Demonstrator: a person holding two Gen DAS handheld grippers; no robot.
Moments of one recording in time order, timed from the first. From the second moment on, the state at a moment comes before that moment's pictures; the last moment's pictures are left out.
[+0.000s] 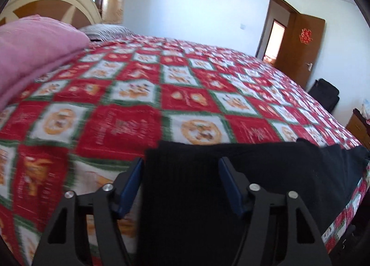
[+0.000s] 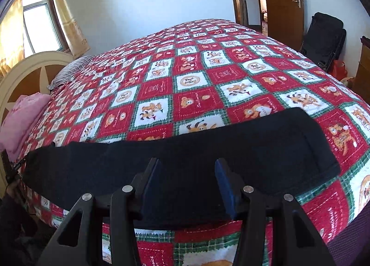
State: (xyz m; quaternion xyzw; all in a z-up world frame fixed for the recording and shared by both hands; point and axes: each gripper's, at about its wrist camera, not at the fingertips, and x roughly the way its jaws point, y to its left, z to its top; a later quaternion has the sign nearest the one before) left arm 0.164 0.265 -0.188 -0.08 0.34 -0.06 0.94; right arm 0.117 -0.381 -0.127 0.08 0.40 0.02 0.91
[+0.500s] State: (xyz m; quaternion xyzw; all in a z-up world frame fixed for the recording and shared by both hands) left arm 0.151 0.301 -0.175 -0.15 0.32 -0.06 0.93; right arm 0.097 -0.419 -0.119 0.15 0.33 -0.02 0.93
